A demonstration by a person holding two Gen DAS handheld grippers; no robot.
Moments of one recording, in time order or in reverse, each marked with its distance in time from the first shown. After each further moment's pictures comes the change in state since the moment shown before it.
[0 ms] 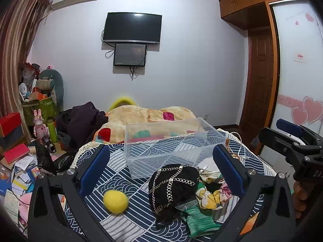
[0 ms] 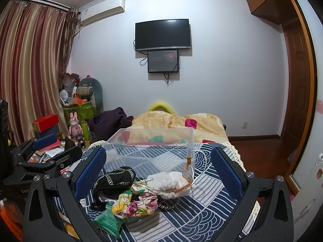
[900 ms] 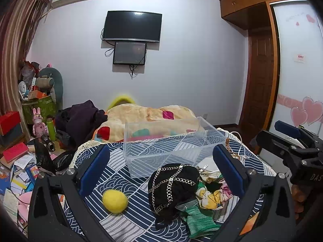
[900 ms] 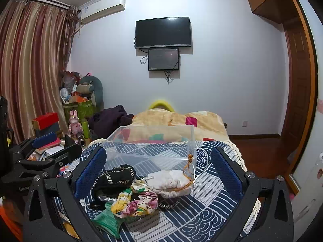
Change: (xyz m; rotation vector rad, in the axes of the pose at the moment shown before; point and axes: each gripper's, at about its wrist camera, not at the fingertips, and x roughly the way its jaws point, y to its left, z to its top) left arm 0.002 0.000 0.002 -0.009 0.011 -0.004; right arm 0.003 0.004 -0.001 -0.004 0.011 -0.002
